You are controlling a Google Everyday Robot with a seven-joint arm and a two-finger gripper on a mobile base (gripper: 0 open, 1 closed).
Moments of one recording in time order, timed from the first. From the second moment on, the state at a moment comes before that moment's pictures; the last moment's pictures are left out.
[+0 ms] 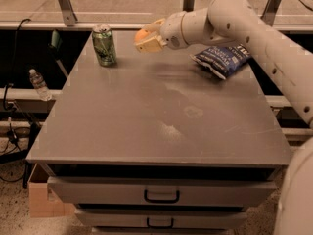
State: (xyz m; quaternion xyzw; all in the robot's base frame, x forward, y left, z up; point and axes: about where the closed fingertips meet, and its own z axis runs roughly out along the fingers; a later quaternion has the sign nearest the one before) arm 0.742 0.028 0.925 -0.53 0.63 0.19 0.53
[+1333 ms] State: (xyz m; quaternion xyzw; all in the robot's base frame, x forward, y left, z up) arm 0.769 0.095 0.849 -0.55 0.64 0.29 0.46
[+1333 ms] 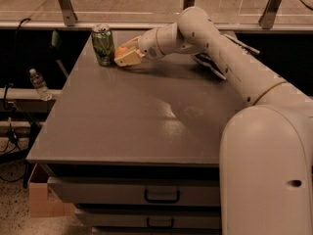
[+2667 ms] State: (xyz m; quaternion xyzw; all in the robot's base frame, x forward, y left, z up) arm 0.765 0.096 0.842 -0.55 0.64 0.30 0.44
